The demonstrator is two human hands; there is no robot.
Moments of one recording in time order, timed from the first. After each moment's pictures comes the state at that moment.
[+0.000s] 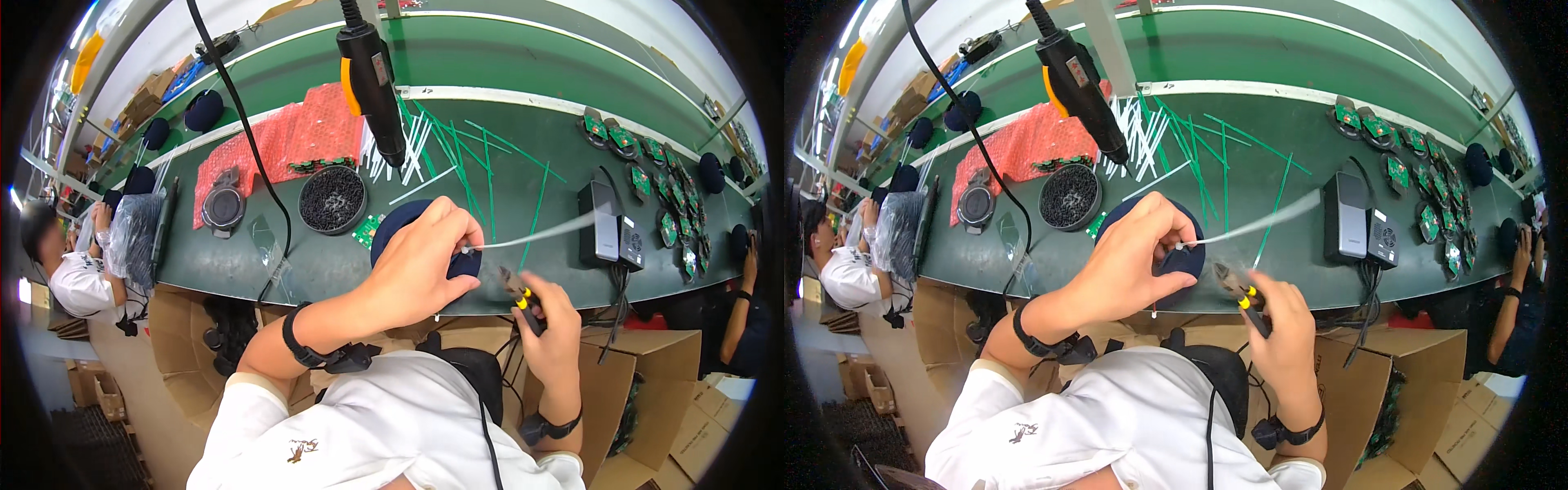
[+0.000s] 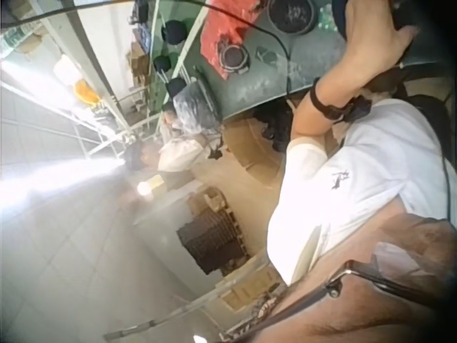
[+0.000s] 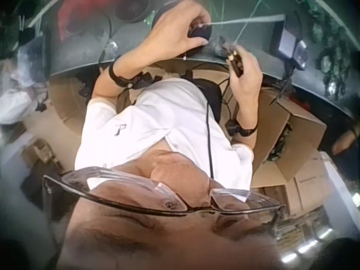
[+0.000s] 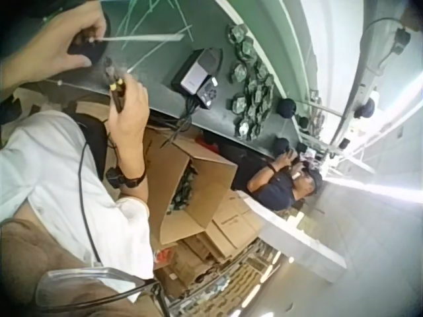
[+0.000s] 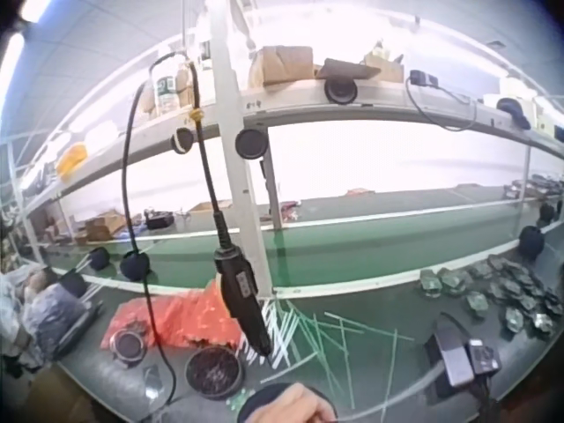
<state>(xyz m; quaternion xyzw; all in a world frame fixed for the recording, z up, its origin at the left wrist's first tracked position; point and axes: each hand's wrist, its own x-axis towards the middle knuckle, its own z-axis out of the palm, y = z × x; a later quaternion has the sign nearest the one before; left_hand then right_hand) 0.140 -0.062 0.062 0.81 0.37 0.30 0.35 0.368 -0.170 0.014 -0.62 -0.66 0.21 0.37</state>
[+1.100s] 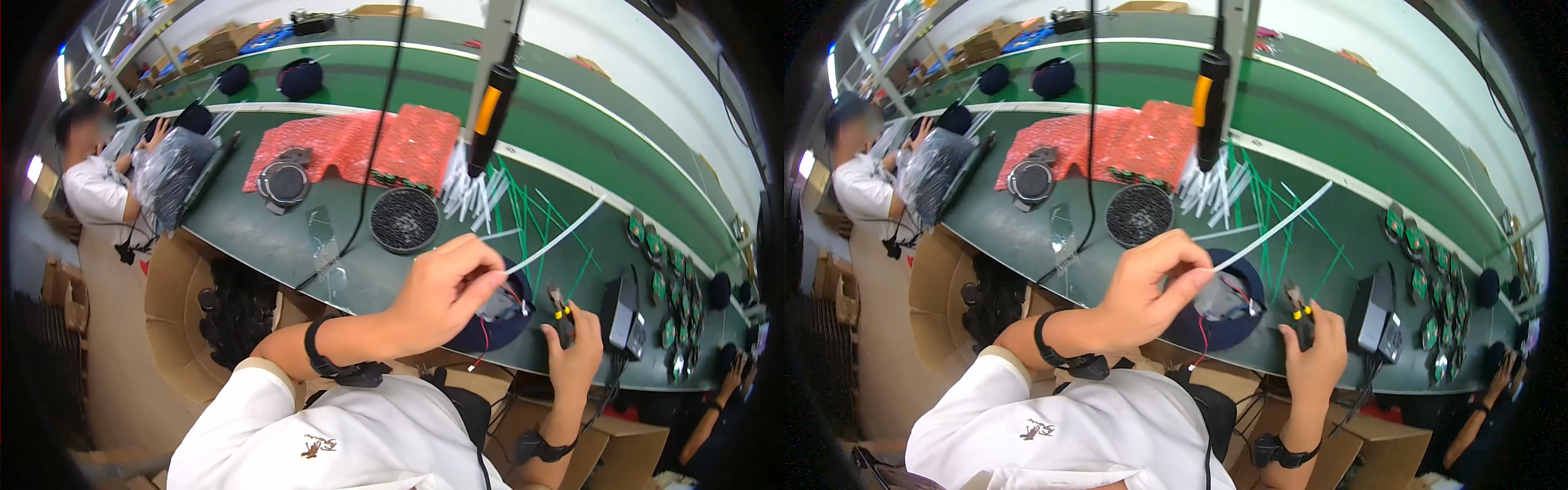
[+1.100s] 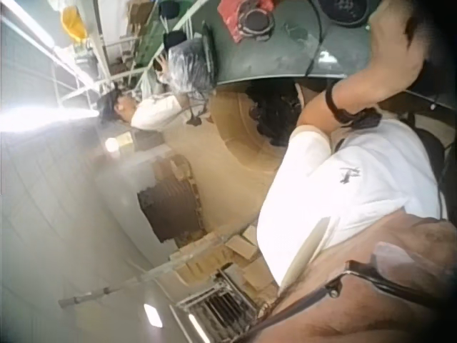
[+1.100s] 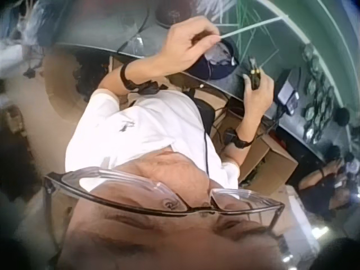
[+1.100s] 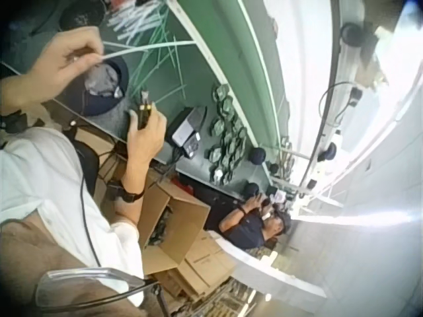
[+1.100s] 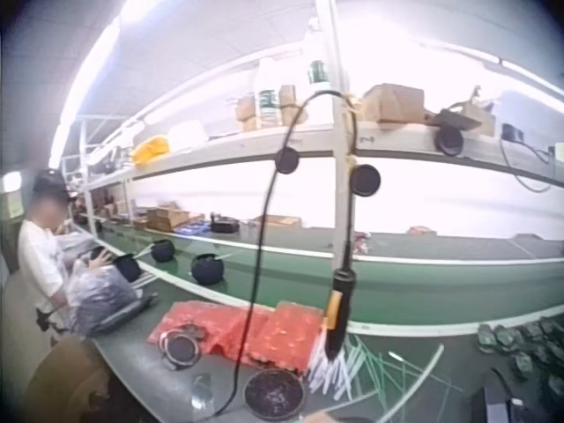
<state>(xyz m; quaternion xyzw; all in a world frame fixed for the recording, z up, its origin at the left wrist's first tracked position) 0.091 -0.074 0.067 0.69 0.38 0.52 0.34 0.370 -0.111 0.011 -0.66 -0.69 0.03 0.30</state>
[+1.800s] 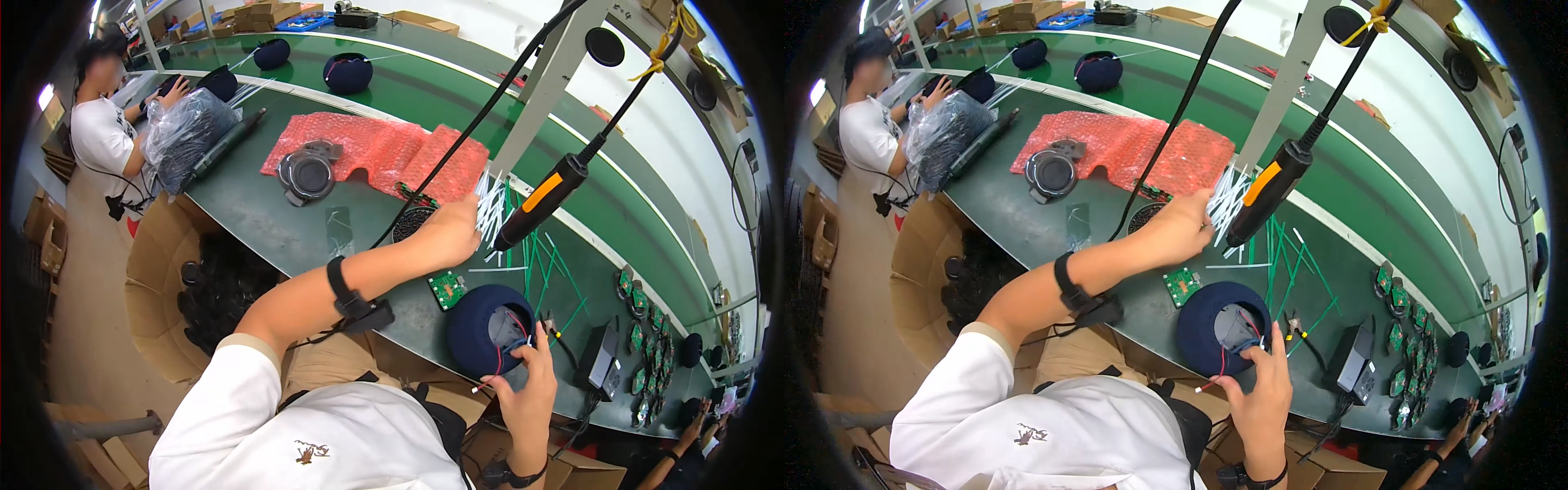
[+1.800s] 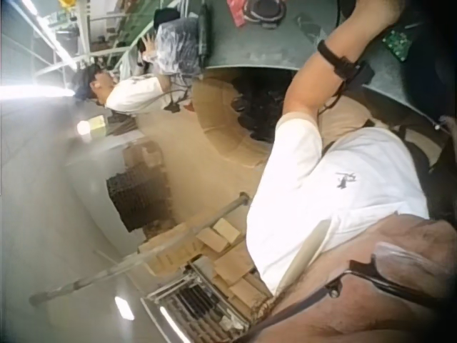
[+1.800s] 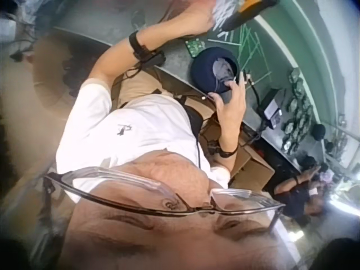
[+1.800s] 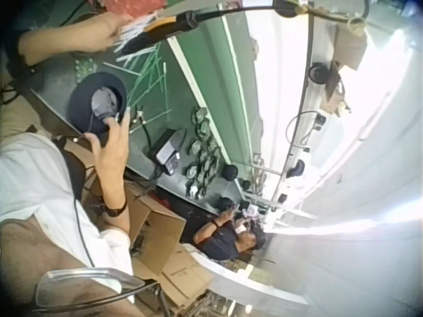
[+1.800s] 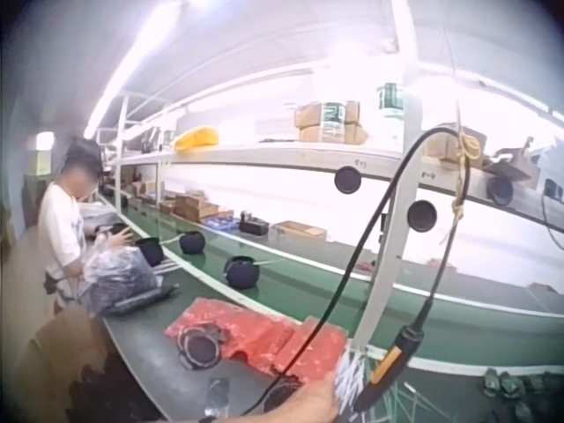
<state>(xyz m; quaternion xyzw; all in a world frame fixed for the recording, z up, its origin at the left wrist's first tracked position) 0.046 0.039 0.028 0.72 0.55 0.39 0.17 0.301 -0.127 0.049 -0.54 -0.78 0.15 0.27</state>
